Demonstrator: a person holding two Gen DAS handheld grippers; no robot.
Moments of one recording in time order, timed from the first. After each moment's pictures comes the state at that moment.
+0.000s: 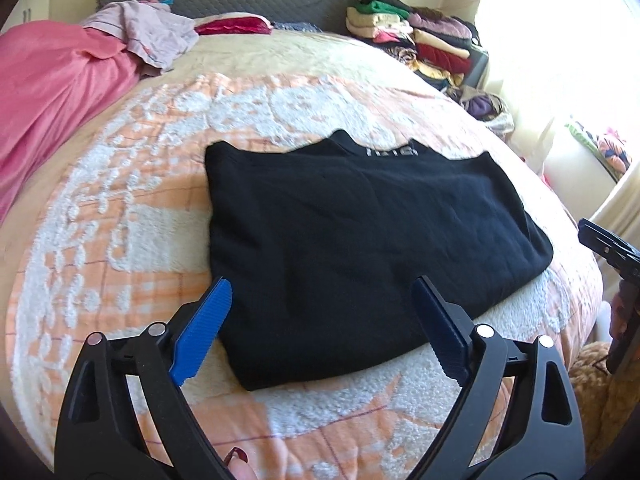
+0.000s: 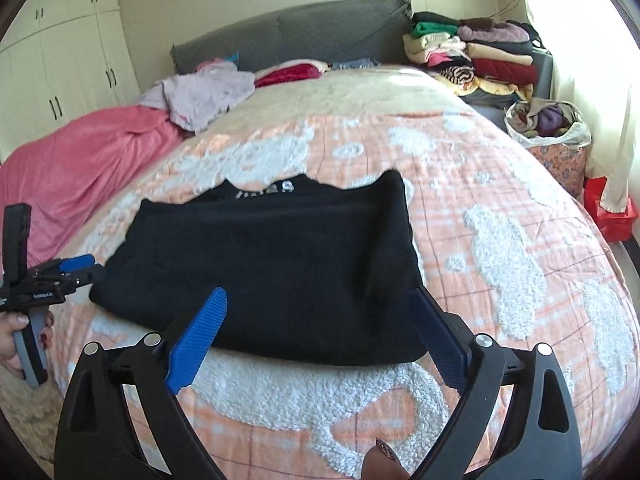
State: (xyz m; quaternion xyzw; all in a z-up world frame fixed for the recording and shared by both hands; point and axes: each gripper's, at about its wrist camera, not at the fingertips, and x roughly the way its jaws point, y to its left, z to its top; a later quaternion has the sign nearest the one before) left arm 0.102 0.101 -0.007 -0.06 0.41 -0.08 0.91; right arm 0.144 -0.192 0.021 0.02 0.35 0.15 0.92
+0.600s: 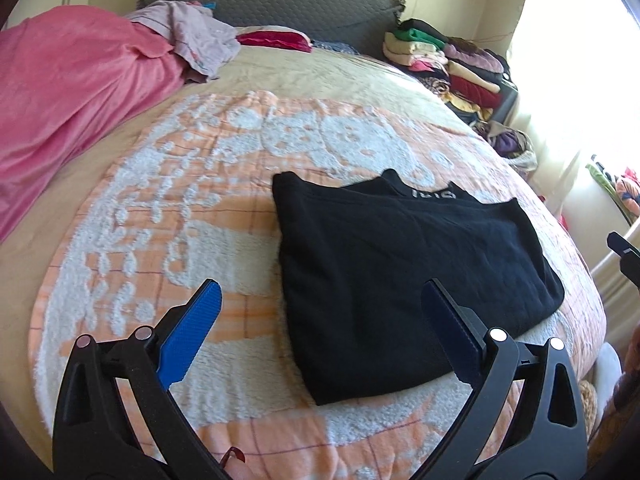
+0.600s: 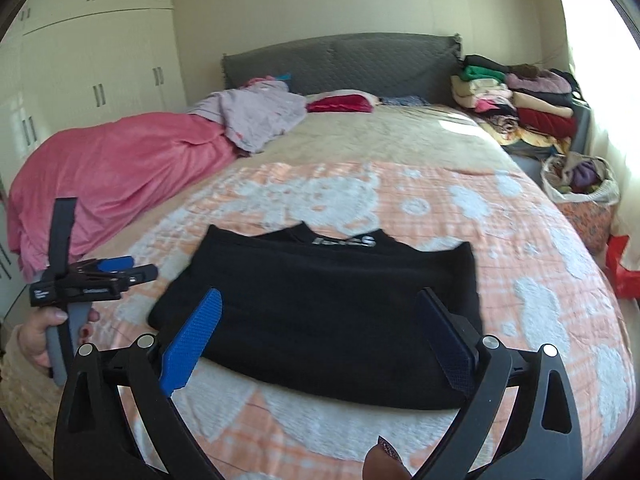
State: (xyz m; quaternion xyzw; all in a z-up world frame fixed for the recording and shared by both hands) left arm 0.101 0.148 0.012 -0.10 0.38 -0.03 0.92; right arm 0.130 -0.107 0.074 -0.02 0.30 0.23 0.92
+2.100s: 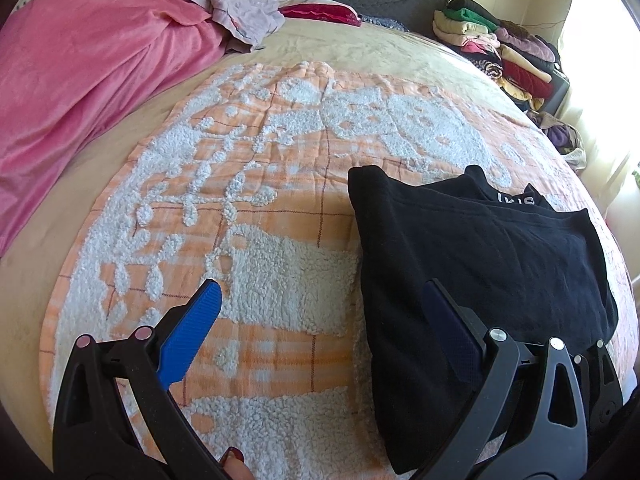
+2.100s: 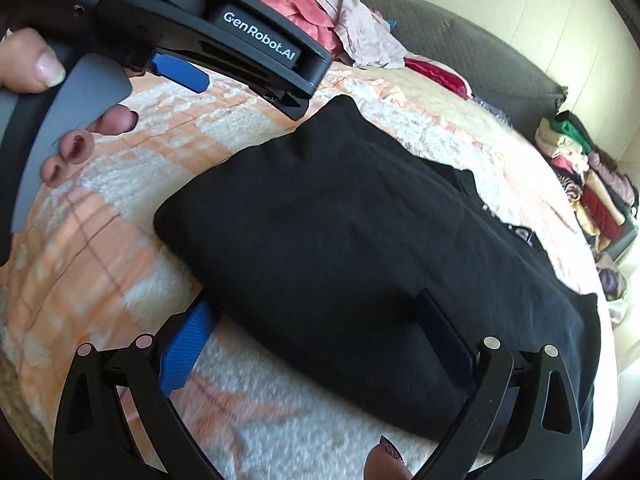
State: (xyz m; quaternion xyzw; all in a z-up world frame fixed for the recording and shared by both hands) left arm 0.157 0.181 -0.020 -0.09 0.43 0.05 0.89; right arm 0.142 0.094 -0.074 -0.27 0.33 0.27 0.86
